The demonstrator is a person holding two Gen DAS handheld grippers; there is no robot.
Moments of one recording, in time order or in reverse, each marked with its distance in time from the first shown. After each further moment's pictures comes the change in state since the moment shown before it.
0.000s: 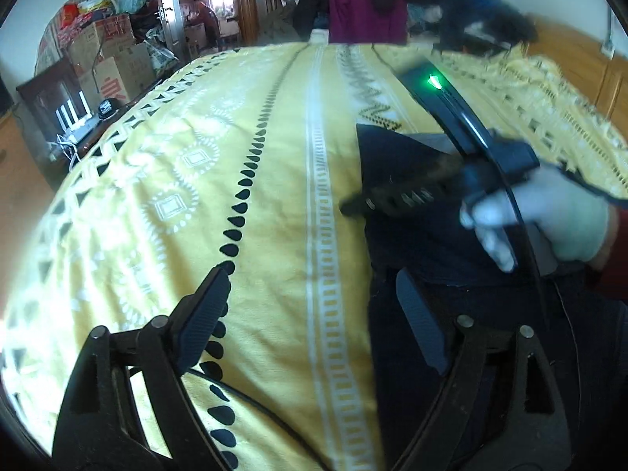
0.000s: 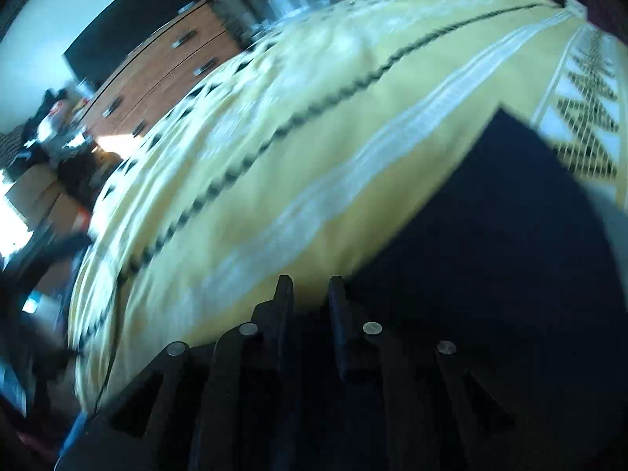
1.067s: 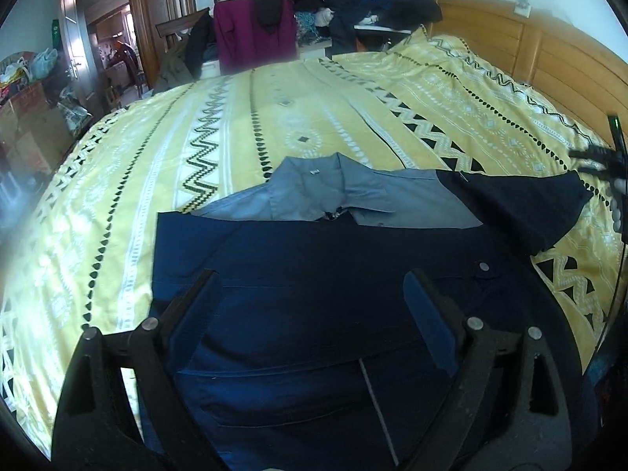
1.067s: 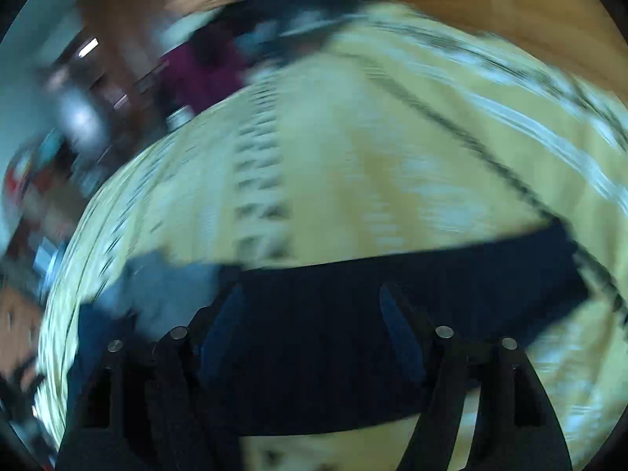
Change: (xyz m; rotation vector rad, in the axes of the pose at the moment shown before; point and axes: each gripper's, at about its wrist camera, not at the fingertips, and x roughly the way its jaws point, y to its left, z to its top) left arm -0.044 -0.204 0.063 0.186 -0.049 -0.212; right arm -0.581 -0.224 -0.452 0.933 -0.536 -0.742
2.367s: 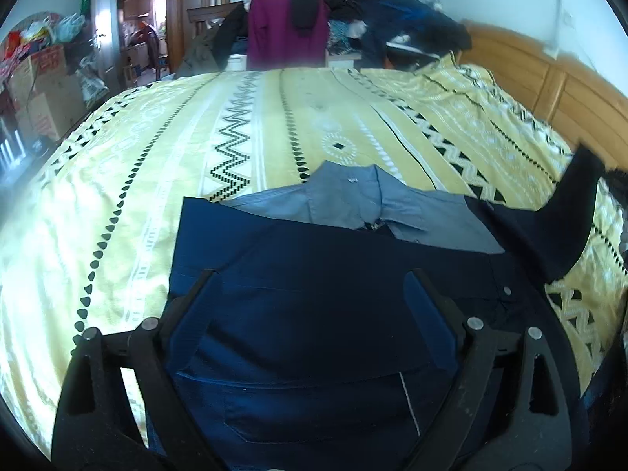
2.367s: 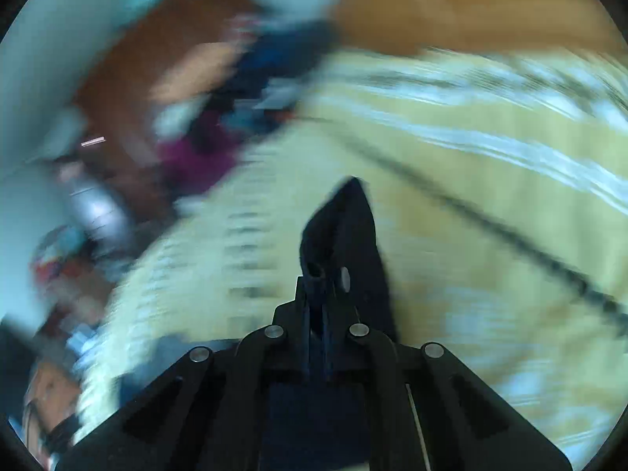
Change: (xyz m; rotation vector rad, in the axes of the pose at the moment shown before) left arm -0.001 0.065 -0.012 -0.147 -0.048 -0.007; right arm -0.027 -0.006 0.007 0.064 -0.243 0.275
